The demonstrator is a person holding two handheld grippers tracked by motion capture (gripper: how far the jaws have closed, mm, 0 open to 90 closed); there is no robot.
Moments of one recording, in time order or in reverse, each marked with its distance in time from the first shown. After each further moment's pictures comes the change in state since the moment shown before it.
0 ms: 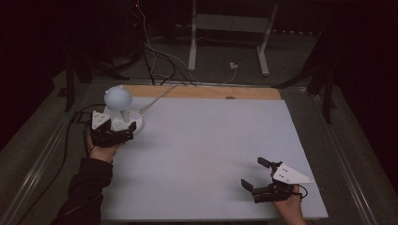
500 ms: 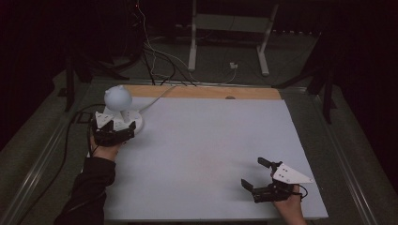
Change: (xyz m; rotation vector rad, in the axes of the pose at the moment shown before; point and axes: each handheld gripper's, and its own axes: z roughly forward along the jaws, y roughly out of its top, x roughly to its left) left arm 0.002 -0.011 0.016 0.025 0.087 -0.005; right arm 0.000 0.000 0.000 0.003 -0.001 0.000
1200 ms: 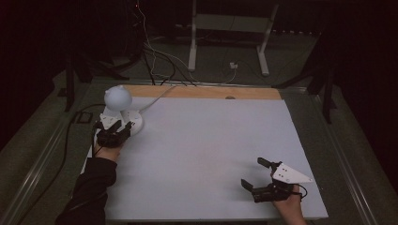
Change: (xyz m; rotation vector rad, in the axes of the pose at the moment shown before) left arm -0.004 -0.010 0.011 0.048 0.040 0.060; right arm -0.001 -0.001 0.001 0.005 0.003 0.002
